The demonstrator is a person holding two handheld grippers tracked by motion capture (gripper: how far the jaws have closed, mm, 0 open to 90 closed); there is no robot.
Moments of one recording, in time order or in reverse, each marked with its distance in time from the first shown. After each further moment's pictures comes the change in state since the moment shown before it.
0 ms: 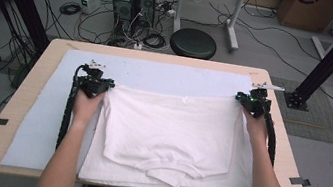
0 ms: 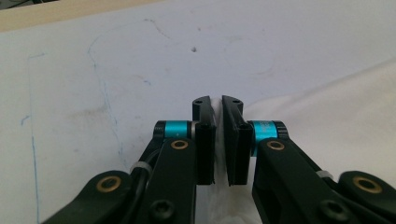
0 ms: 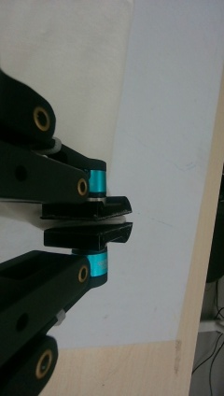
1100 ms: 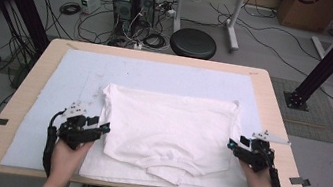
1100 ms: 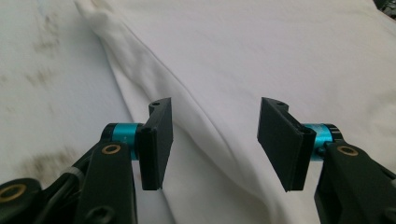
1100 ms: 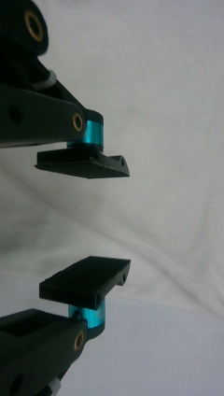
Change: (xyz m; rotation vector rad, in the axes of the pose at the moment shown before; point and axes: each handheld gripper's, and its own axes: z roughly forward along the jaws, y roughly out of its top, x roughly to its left) left arm -0.075 -0.111 -0.118 -0.068 -0.148 -0.108; right arm 0.063 -0.112 -0.111 0.050 0.095 0.023
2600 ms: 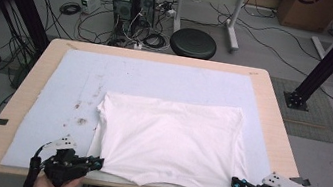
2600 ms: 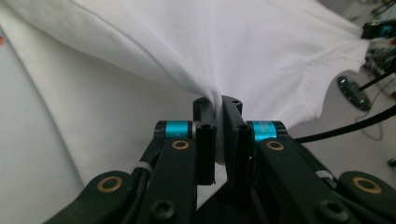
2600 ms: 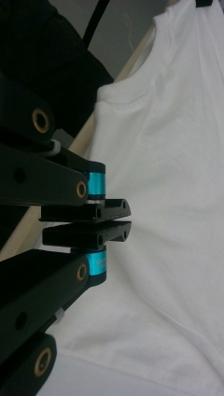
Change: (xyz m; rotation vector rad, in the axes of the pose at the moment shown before) left arm -0.038 -0.041 -0.056 0.152 -0.257 -0.020; right arm 0.038 -0.063 -0.084 0.023 0.245 -0.003
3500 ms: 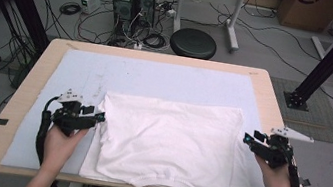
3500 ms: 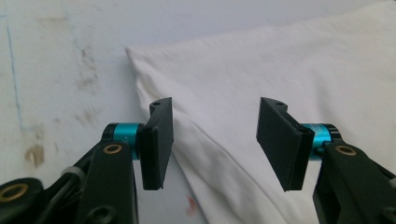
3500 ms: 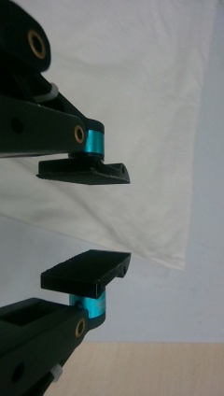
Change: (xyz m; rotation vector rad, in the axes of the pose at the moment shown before) left arm 0.084 0.099 0.034 -0.114 0.293 0.031; right arm -0.080 0.091 0.038 -0.073 -0.266 -0.001
